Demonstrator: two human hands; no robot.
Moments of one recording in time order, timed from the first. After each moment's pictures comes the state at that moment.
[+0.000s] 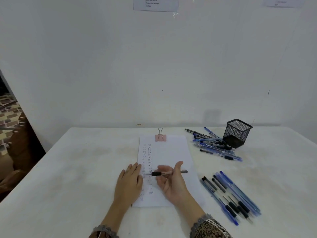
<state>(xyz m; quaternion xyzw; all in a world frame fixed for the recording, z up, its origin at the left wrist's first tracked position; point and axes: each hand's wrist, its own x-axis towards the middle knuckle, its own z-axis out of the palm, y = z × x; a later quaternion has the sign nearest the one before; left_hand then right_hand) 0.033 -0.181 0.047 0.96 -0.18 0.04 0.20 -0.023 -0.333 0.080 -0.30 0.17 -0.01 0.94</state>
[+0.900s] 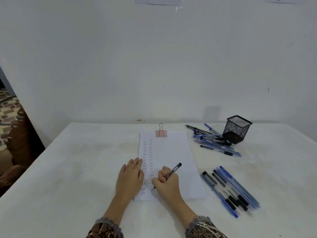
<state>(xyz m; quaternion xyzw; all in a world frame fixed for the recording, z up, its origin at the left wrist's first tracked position) 0.031 -0.180 0.051 0.96 -0.18 0.03 0.19 -0.039 -0.300 0.067 -0.73 0.10 -0.19 0.65</state>
